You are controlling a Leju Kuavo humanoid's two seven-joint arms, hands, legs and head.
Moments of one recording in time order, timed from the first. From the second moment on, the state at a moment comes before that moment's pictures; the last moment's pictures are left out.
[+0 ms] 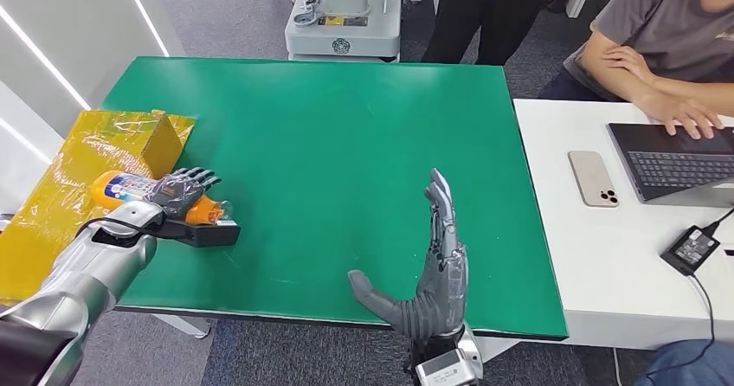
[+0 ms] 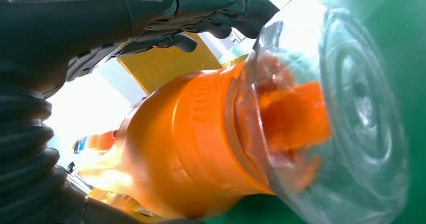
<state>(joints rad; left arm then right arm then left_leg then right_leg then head) -0.81 0.29 -0.51 -0.30 -1.29 0.08 -0.28 -0.08 0.09 0.67 -1.53 0.26 -0.51 -0.68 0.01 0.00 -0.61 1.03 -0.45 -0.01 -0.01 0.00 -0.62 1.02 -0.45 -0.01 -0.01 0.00</state>
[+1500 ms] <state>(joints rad) -0.88 0.34 -0.26 -0.48 -0.90 0.44 -0.65 -0.10 0.09 0.67 -1.50 0.23 -0.55 -0.69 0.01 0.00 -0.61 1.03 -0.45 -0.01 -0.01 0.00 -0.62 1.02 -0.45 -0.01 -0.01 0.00</state>
